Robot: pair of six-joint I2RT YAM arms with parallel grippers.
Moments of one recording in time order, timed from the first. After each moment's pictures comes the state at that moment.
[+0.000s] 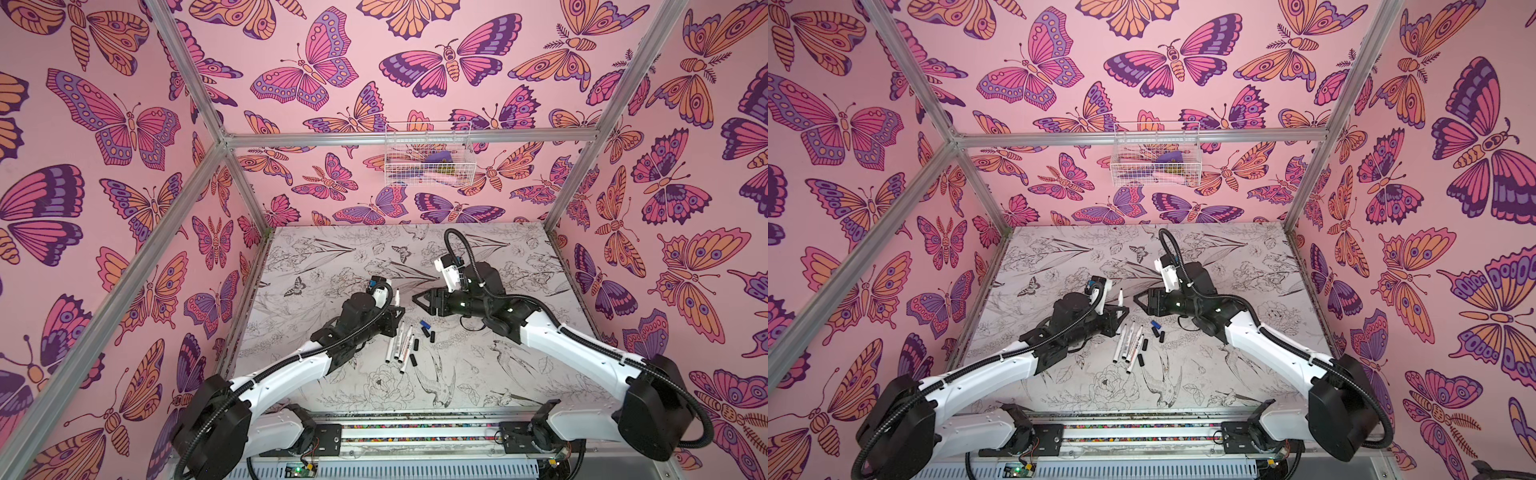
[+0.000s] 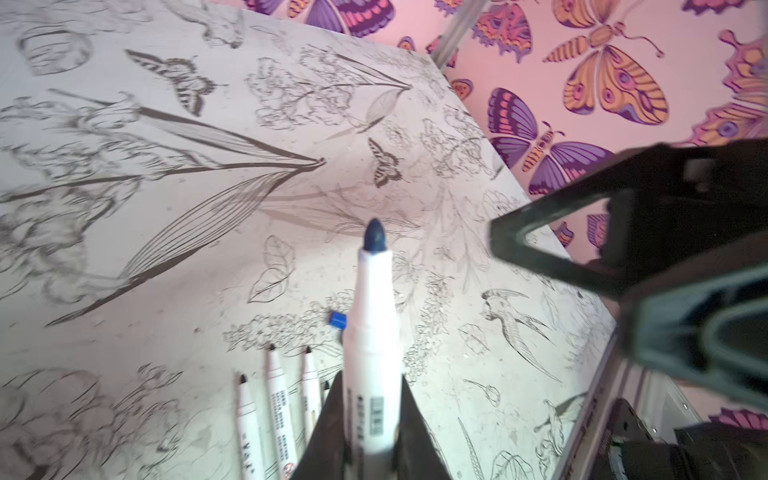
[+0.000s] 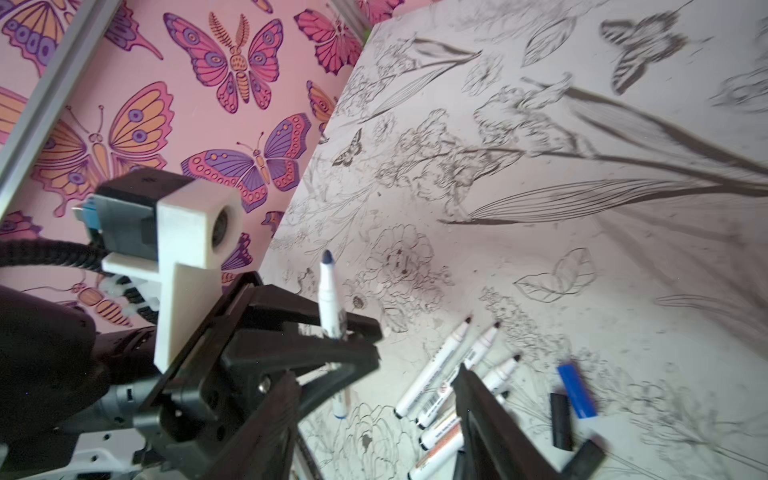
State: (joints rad) left arm -0.67 1.18 0.61 0.11 0.10 -0.49; right arm 0.65 1.31 0.94 -0.14 -0.34 0.56
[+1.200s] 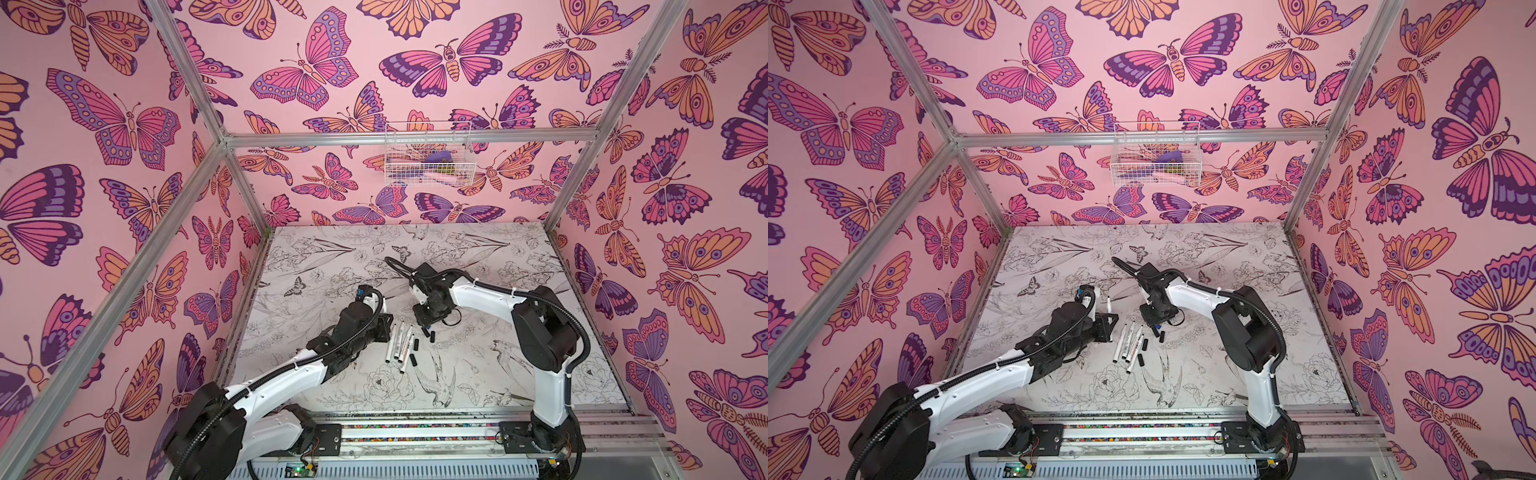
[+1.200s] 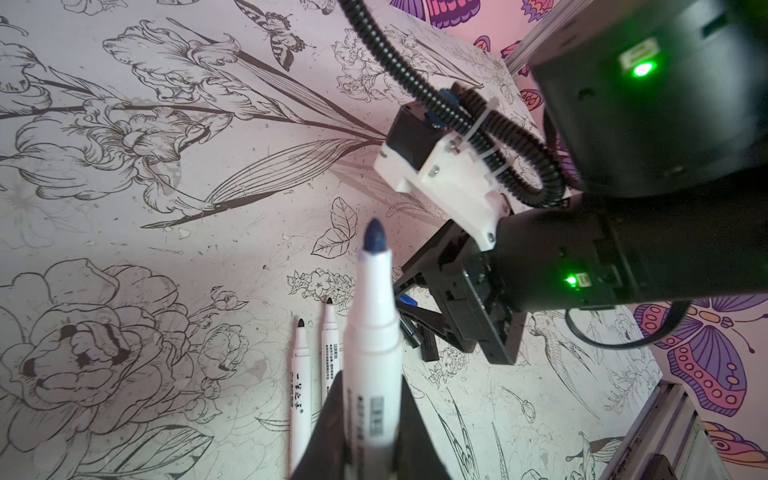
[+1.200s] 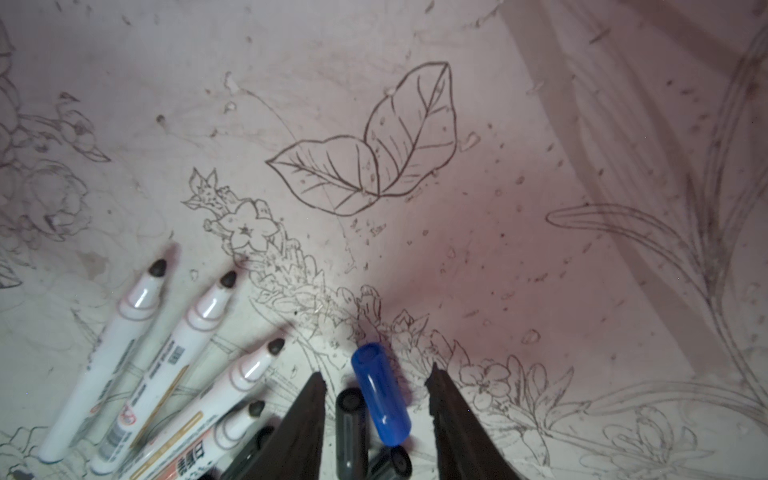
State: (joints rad) left arm -0.68 1.15 0.55 0.07 0.00 -0.61; right arm 0.70 2.01 1.43 -0.75 -0.04 0.22
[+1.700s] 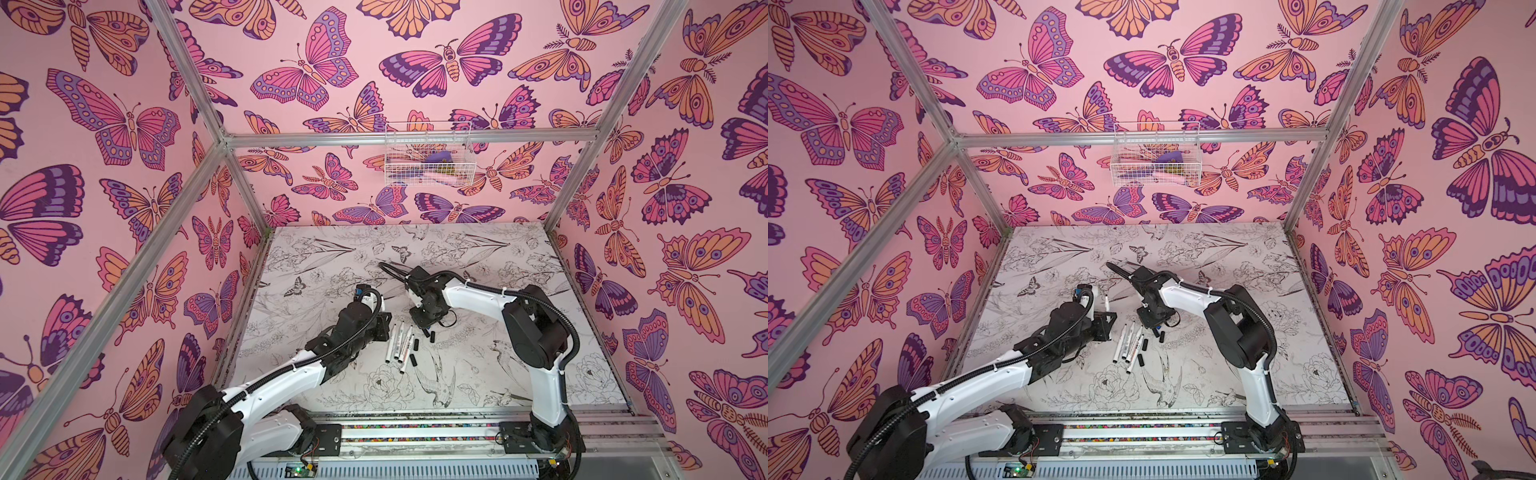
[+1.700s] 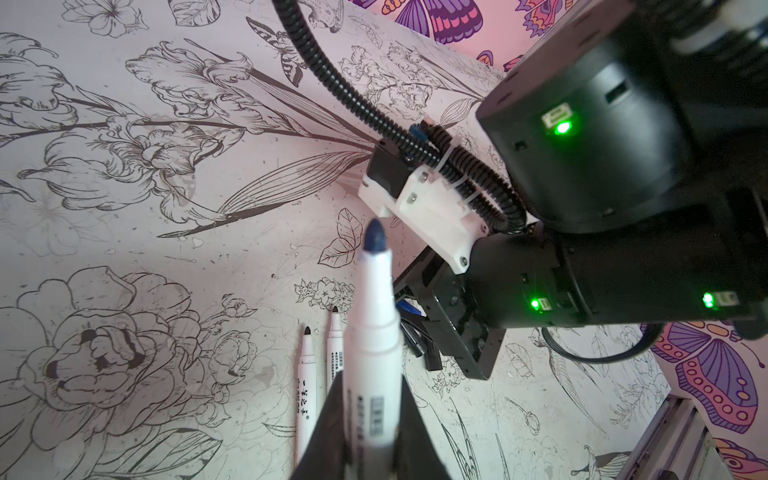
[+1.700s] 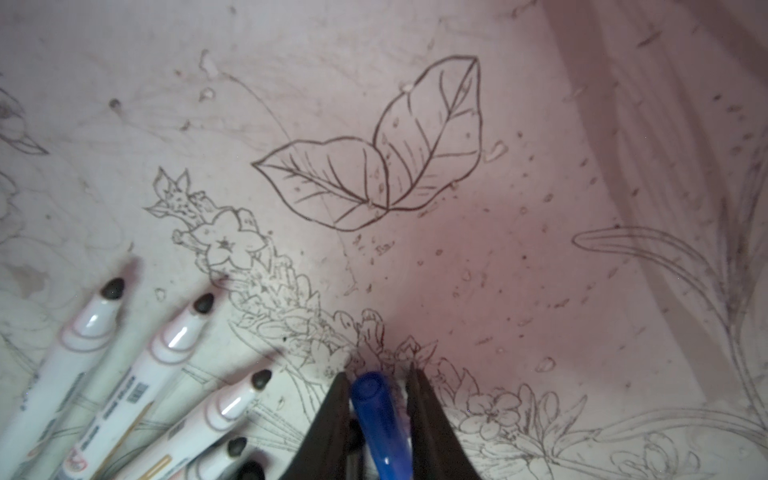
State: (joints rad) left arm -0.68 1.14 0.55 0.06 -0.03 -0.61; right arm 0.73 2.05 1.46 -0.77 0.02 0.20
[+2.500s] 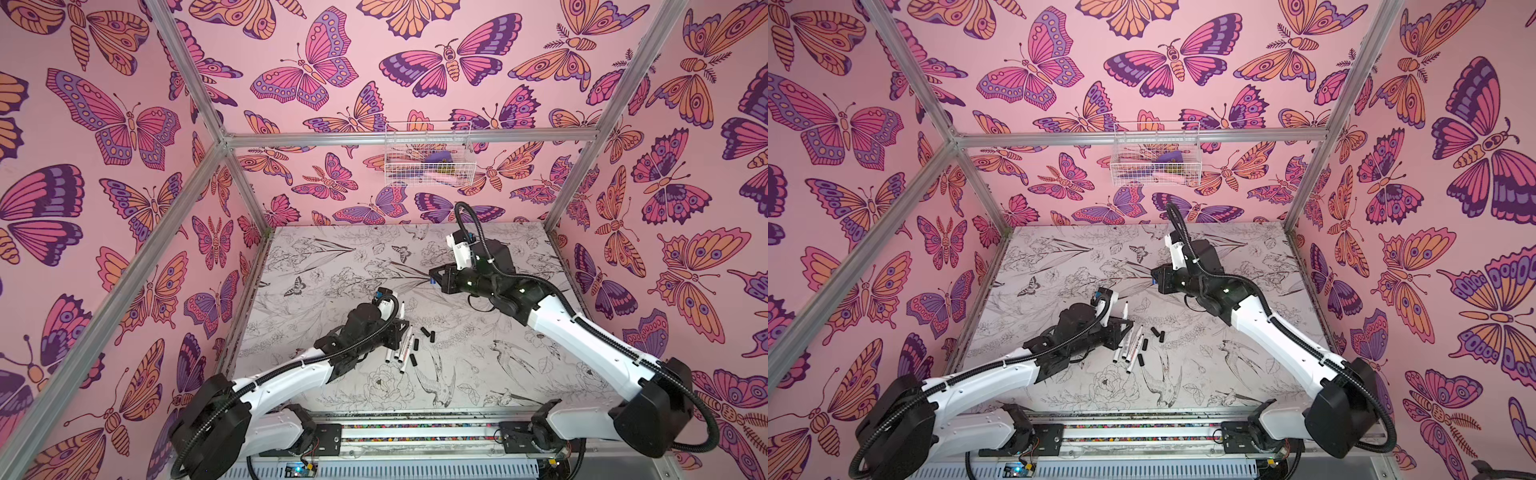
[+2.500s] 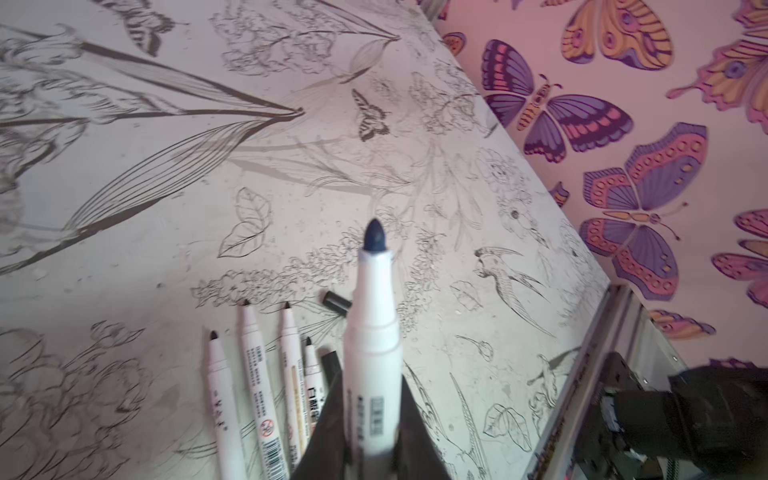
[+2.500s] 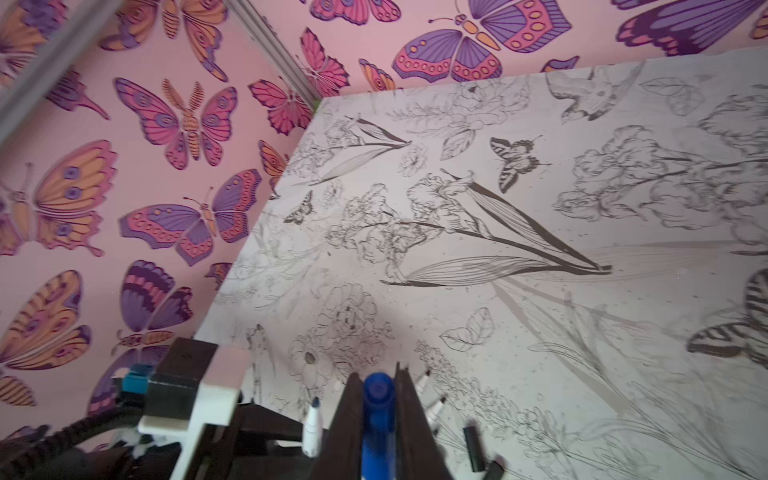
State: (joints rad) left arm -0.76 1.20 0.57 0.14 0.16 -0.46; right arm 0.60 1.33 1.13 -0.26 -0.25 0.51
